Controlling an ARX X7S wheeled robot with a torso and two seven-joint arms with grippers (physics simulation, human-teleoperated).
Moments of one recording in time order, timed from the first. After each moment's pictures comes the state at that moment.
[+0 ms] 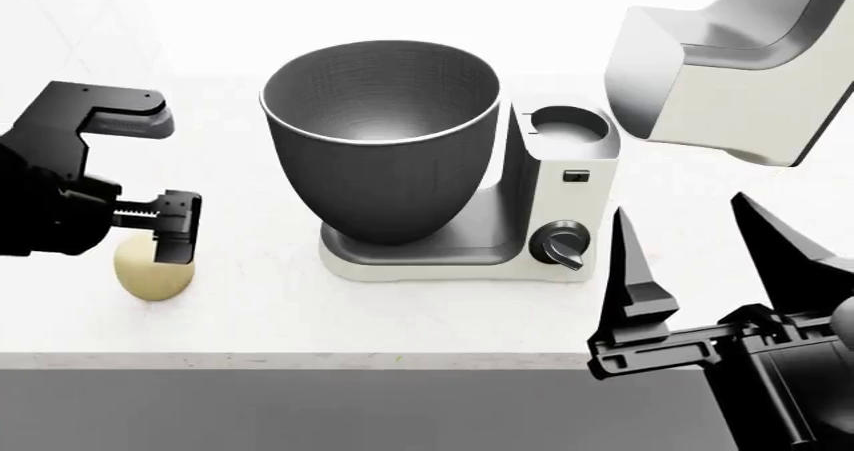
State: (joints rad) left arm -1.62 -0.90 1.09 -0.35 -1.95 -1.29 -0.77; right arm 1.64 1.28 -2.22 -0.83 0.81 -0.48 1.21
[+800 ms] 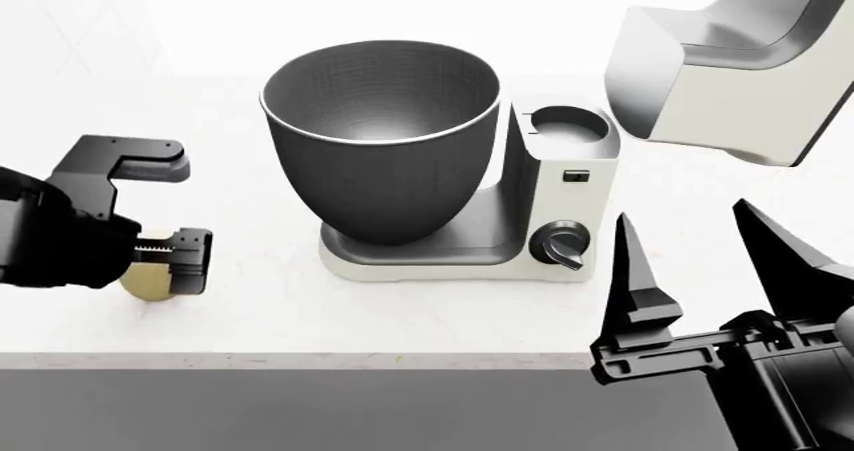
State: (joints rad) left arm -1.51 -0.86 1.14 -0.43 -1.82 -1.23 -0.65; right arm 1.60 1.29 -2.21 -0.82 0.79 -0.50 1.20
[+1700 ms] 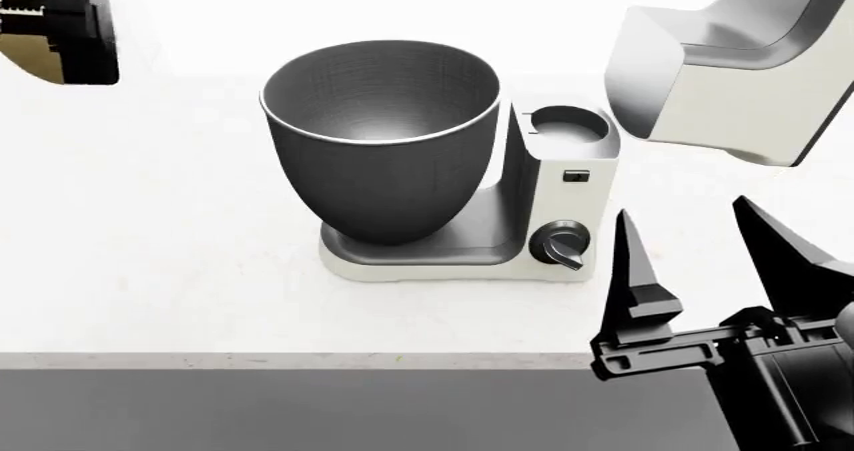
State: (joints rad) left arm -1.98 -0.90 0.99 -0.29 -2.09 -1.28 -0.98; right arm 1.59 1.29 -2.18 -0.82 0.81 -0.50 1.19
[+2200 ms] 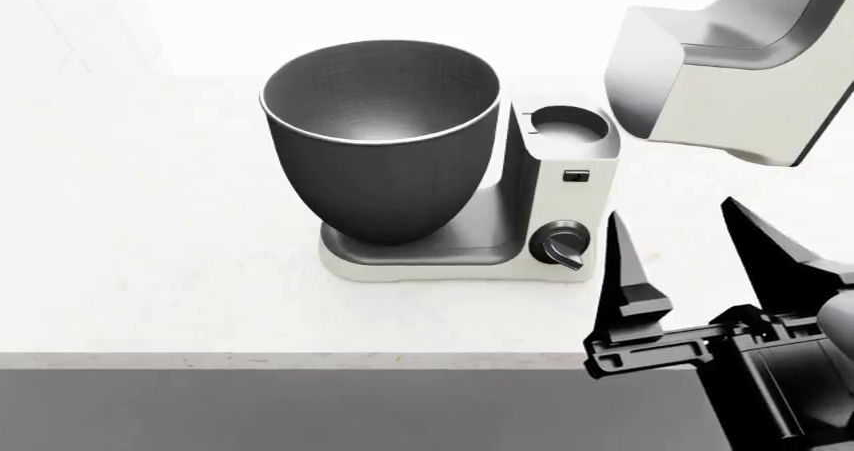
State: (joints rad) left arm -2.17 -0.49 1.08 -0.65 -1.77 -1.23 -0.62; right arm 1.58 1.27 -2.17 -0.80 0.82 -0.50 1.18
